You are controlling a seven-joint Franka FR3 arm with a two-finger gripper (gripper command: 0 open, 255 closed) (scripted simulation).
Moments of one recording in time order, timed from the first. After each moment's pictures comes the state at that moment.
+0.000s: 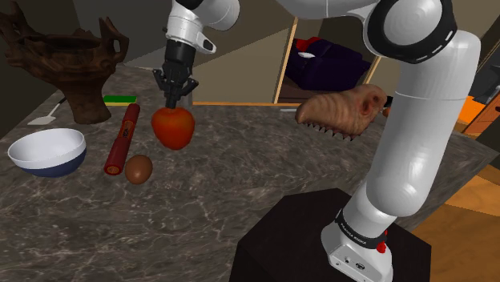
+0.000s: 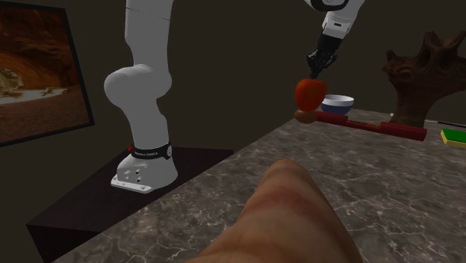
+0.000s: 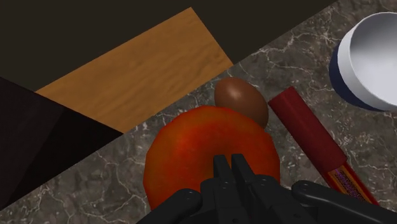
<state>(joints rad) -0.01 0.25 0.32 -1.61 0.36 1.78 1.29</state>
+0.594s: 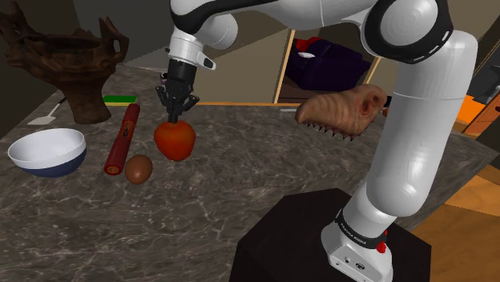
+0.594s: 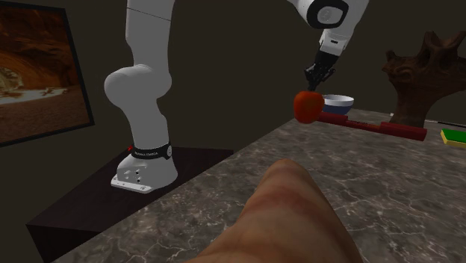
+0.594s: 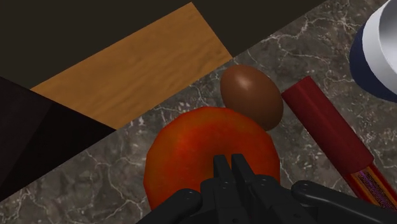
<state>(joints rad) -0.01 0.27 0.32 -1.71 0.36 1.89 1.25</state>
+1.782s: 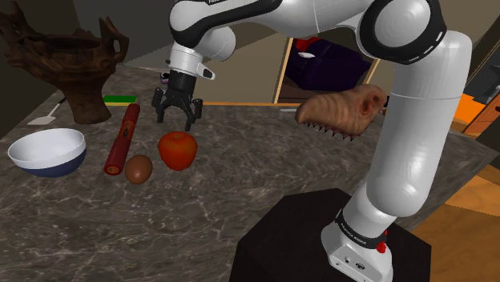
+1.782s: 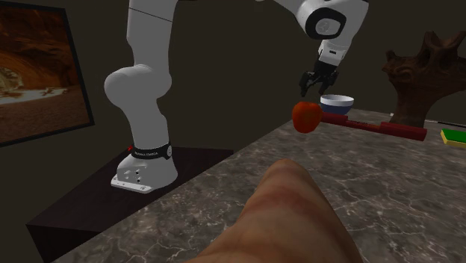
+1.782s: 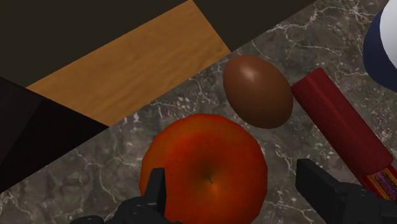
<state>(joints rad) -0.01 0.29 0.32 -1.76 0.36 1.95 1.23</state>
